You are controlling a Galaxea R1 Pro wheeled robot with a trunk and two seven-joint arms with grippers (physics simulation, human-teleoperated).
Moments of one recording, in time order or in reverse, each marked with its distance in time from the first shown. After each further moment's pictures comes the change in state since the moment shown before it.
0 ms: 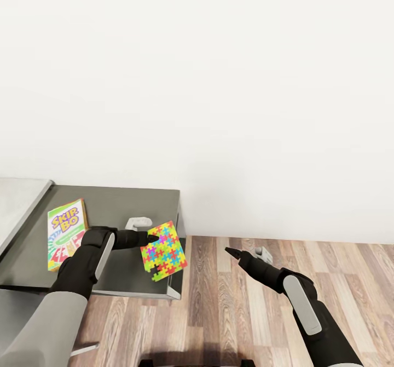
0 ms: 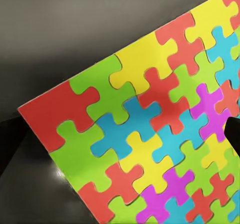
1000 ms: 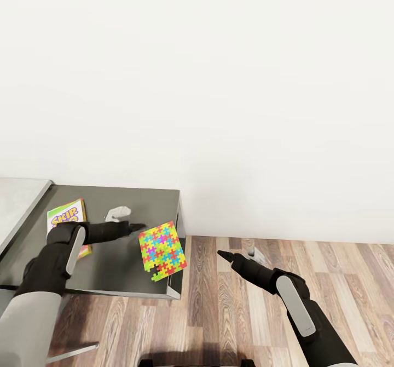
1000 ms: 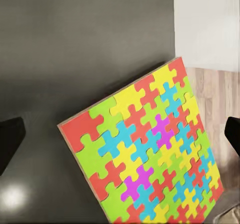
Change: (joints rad) left arm 0.001 0.107 0.128 -0.077 0.080 0.059 -0.271; right arm -0.001 0.004 0.070 -0.003 -0.003 0.004 0.001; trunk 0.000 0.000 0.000
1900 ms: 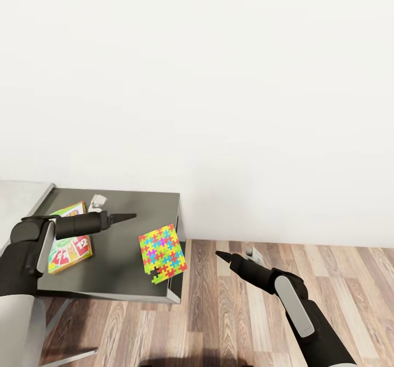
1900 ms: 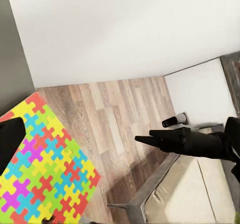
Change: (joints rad) left arm 0.012 0.108 0.062 -0.129 0.001 0.069 -0.573; right arm 0.001 0.000 0.019 -0.007 0.004 -0.004 0.000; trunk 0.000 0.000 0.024
